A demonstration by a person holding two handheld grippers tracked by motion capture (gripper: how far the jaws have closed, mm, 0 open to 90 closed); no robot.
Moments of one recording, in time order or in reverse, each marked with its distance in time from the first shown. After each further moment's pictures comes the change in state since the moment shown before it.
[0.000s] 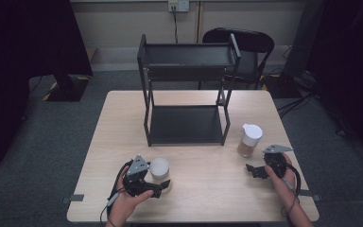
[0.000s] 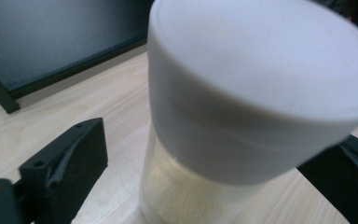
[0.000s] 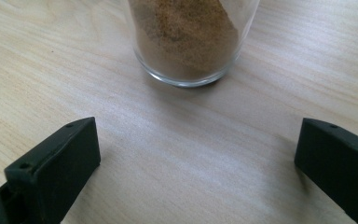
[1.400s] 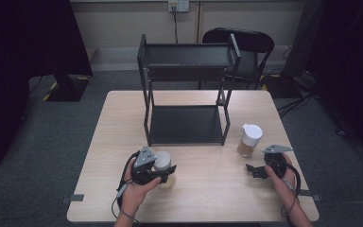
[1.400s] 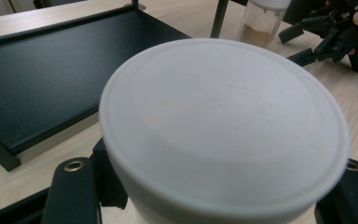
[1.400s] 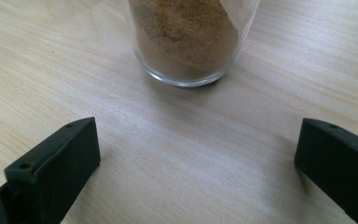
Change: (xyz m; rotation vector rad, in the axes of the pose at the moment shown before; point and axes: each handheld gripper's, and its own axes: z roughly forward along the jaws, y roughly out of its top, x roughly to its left) left arm -0.002 0.018 0.019 -0.070 0.018 0.030; right arm 0.000 0.000 0.000 0.000 0.000 0.001
